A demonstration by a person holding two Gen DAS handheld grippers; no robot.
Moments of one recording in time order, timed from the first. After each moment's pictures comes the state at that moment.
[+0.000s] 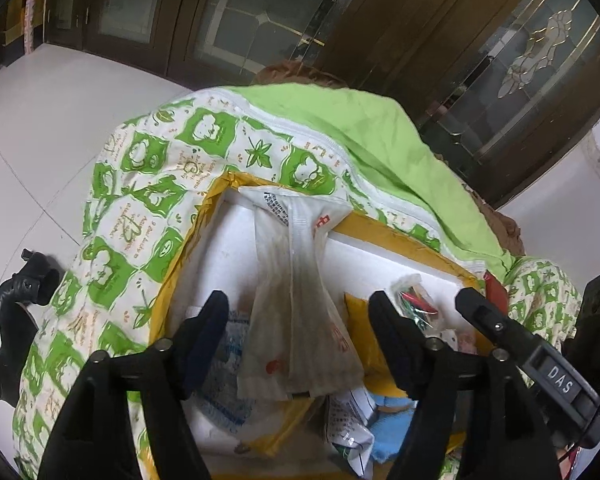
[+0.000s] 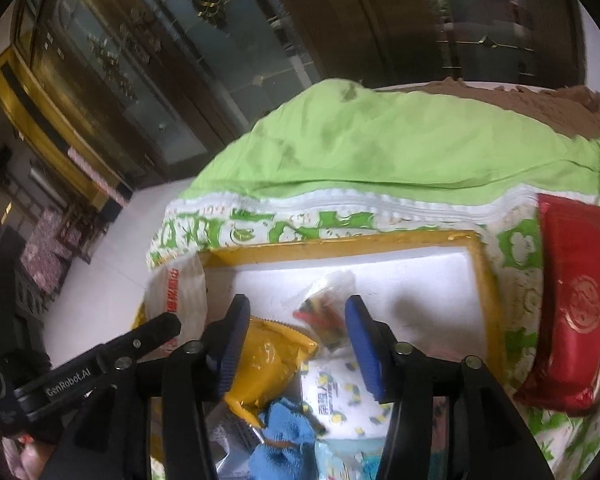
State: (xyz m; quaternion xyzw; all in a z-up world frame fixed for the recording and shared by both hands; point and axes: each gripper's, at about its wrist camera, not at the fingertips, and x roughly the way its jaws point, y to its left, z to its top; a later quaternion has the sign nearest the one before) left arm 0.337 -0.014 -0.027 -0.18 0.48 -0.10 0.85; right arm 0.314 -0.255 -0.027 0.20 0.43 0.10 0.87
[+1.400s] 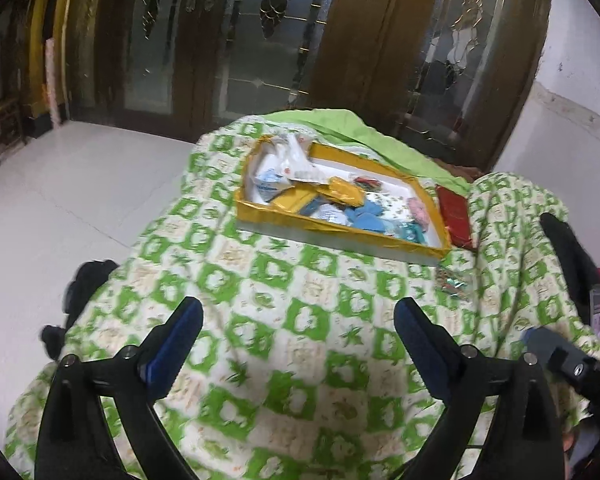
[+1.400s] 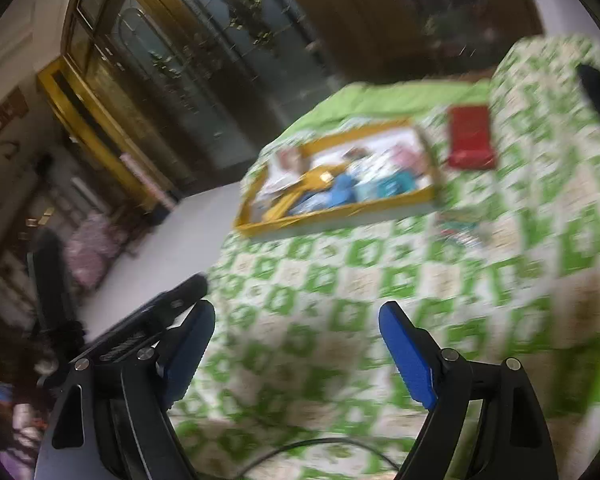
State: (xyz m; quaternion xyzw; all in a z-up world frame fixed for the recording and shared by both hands) left arm 0.054 -0.010 0.017 -0.07 0.37 -0.07 0.92; right arm -0.001 -0.247 0.012 0.19 0.37 0.13 0.90
